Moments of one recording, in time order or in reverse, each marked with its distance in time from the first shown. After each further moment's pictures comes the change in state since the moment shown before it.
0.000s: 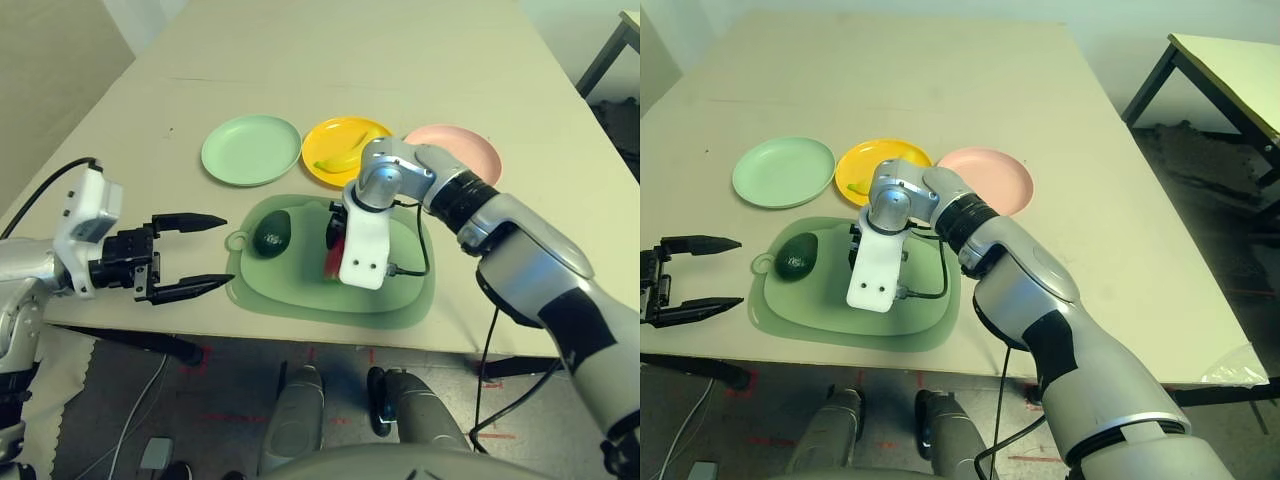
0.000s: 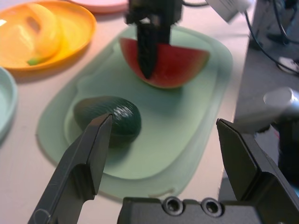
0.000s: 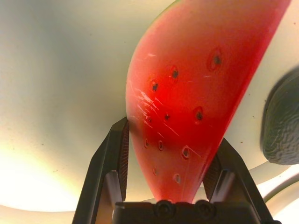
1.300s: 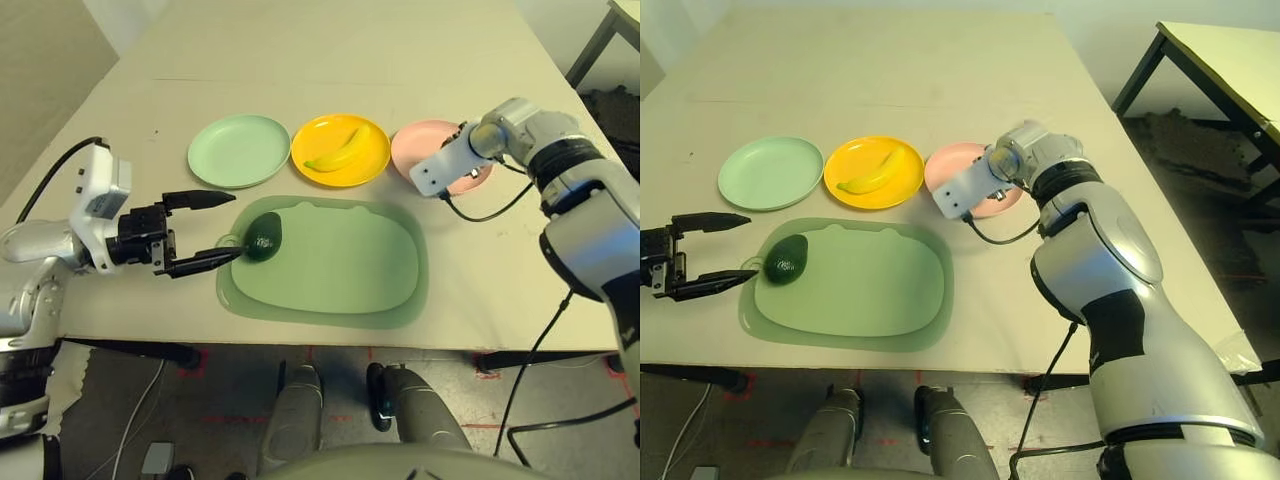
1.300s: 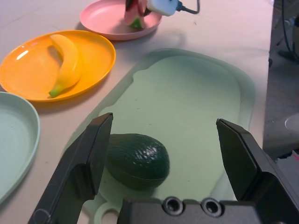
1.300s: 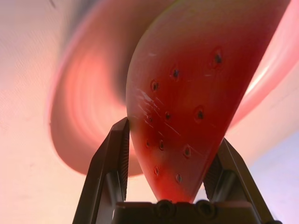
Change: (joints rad) left arm -0.097 -0.035 -0.004 -0.005 -0.039 0.072 0.106; right arm -0.119 -0.255 0.026 0.489 -0.428 0.451 -0.716
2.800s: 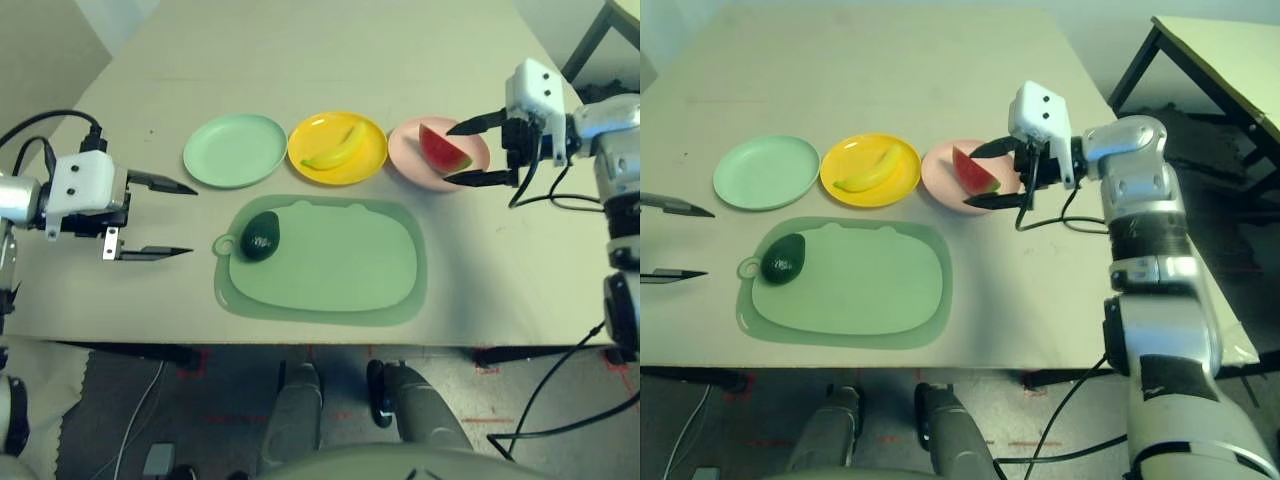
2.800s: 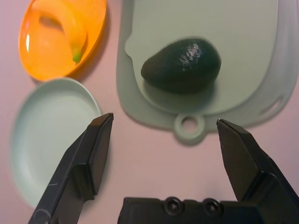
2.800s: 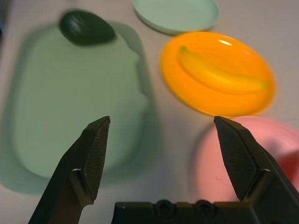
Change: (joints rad) left arm -0.465 0.183 -0.347 0.683 0.372 -0.937 -0.271; right arm 0.724 -0.178 -0.829 -1.224 1.149 0.860 0.699
